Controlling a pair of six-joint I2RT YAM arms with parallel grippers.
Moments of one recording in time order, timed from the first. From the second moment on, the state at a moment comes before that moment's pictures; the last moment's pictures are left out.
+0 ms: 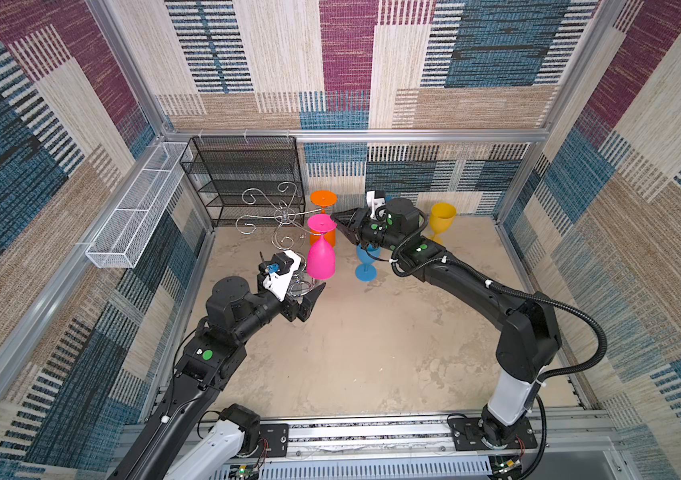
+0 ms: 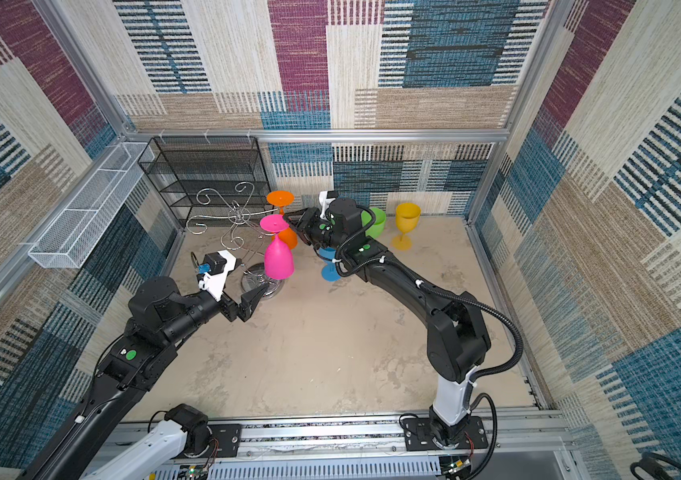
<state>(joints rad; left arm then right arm) -0.43 0.78 0.90 -0.27 0.26 0.16 0.62 1.80 1.58 0.12 -0.38 1.27</state>
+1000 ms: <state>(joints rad) -0.43 0.79 0.89 -0.27 0.24 0.16 0.64 1.78 1.55 0.17 -0.39 1.30</state>
